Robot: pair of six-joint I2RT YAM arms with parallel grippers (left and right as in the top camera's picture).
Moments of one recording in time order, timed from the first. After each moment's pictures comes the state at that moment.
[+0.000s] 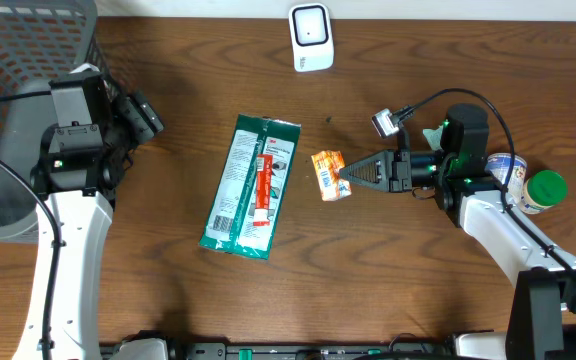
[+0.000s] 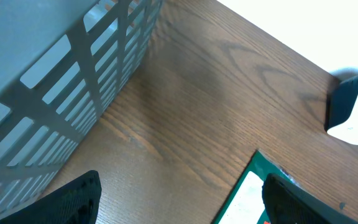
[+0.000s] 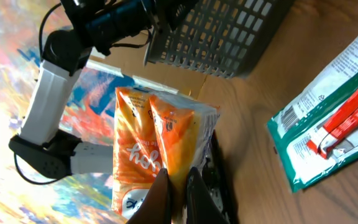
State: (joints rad) left arm 0.10 1.34 1.18 -0.62 -0.04 -0.44; right arm 0.10 1.55 0.79 0.25 -1.53 0.72
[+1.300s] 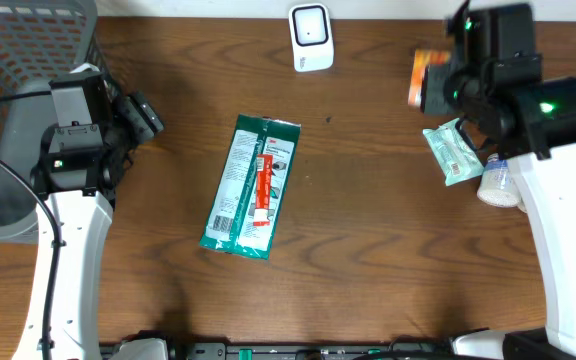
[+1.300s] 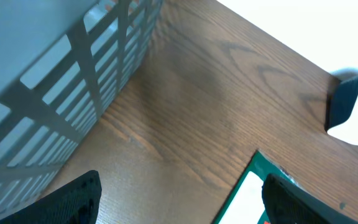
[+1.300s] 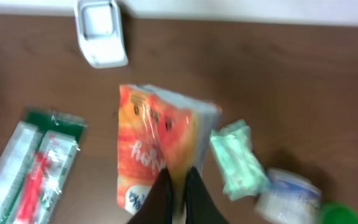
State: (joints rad) left arm 0.10 1.34 1.18 -0.62 -0.04 -0.44; right arm 0.26 1.59 1.96 -1.21 0.18 0.18
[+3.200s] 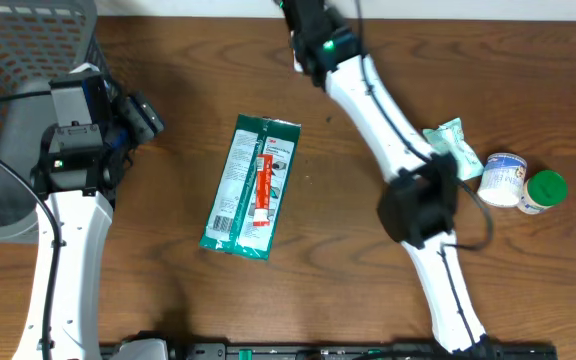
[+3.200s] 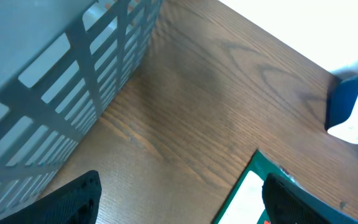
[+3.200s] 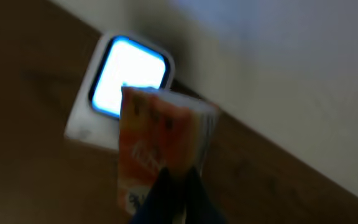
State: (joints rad) left arm 0.10 1.34 1.18 -0.62 -0.04 -0.44; right arm 0.49 2.43 2.50 -0.88 0.48 -0.22
